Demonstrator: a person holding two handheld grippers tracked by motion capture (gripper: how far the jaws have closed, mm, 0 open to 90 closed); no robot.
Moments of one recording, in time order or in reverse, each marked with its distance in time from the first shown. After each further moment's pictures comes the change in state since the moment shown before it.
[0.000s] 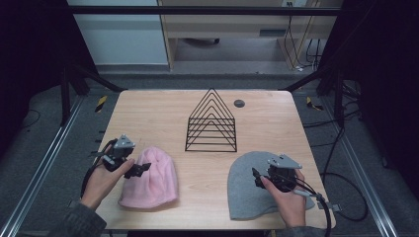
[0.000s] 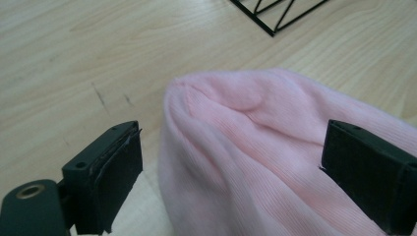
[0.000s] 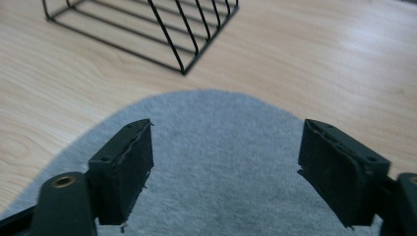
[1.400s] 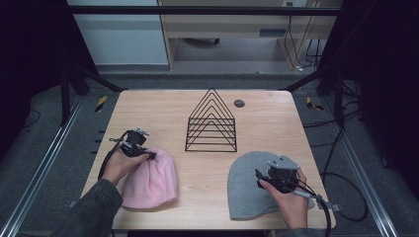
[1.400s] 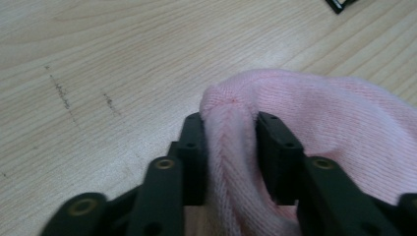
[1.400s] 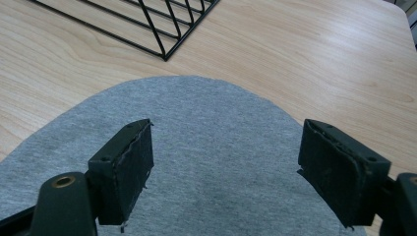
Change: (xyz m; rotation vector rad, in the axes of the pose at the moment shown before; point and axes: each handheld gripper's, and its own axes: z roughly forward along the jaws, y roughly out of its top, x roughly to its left) left arm 0.020 0.012 0.064 0.160 -0.070 -0.106; right arm -0.001 -0.003 0.001 0.063 -0.067 -0.054
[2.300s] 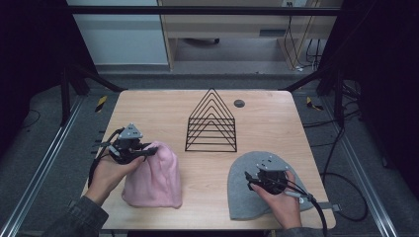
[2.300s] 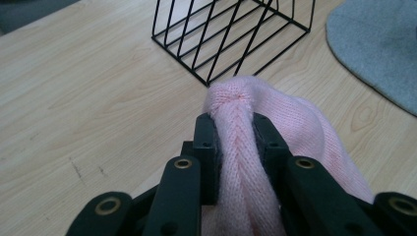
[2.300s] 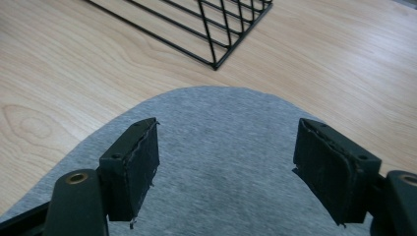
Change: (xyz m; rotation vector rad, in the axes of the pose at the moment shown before) left arm -0.061 0.005 -0.096 -0.284 -0.020 0.183; right arm 0.024 0.004 0.010 -0.019 0.103 -0.073
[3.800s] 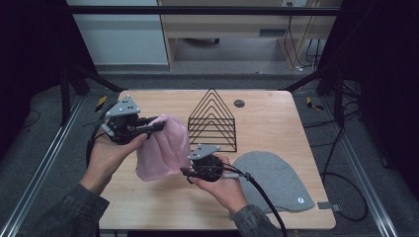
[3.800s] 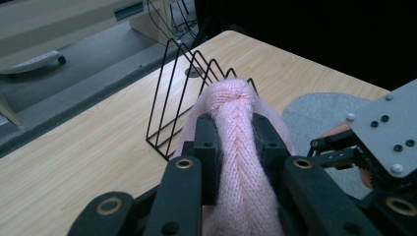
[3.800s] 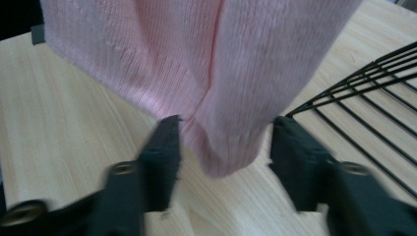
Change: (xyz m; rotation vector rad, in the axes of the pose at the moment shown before) left arm -0.024 0.081 -0.053 -0.223 -0.035 0.039; right arm 0.125 0.114 0.041 -0.058 0.436 -0.166
